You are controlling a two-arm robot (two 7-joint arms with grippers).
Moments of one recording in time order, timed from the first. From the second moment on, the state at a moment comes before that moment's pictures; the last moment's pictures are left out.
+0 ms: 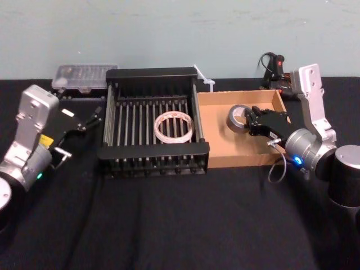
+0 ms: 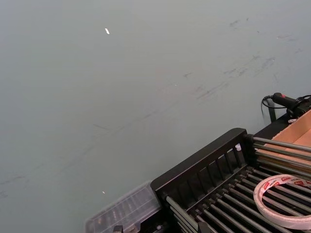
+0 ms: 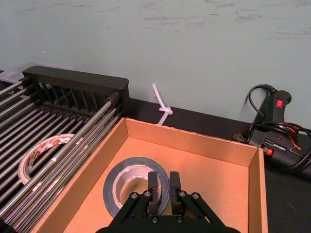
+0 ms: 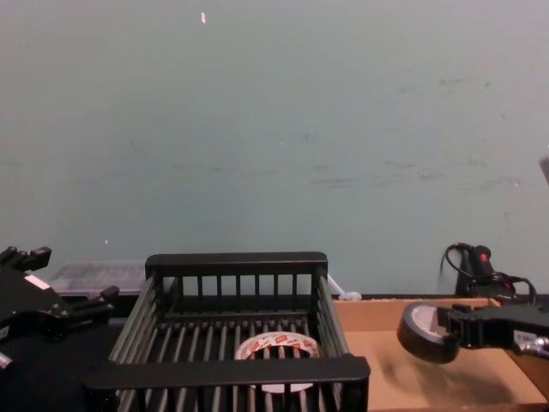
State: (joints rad) left arm -0.20 0.60 0.45 -1.41 -0.25 -0.12 0.03; right arm 0.30 0.25 -0.27 -1.28 0.27 0.23 0.25
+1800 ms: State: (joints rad) left arm -0.20 0.60 0.45 -1.41 -0.25 -0.12 0.03; right arm 0.19 0.26 -0.23 -1.42 0.28 0.22 0.23
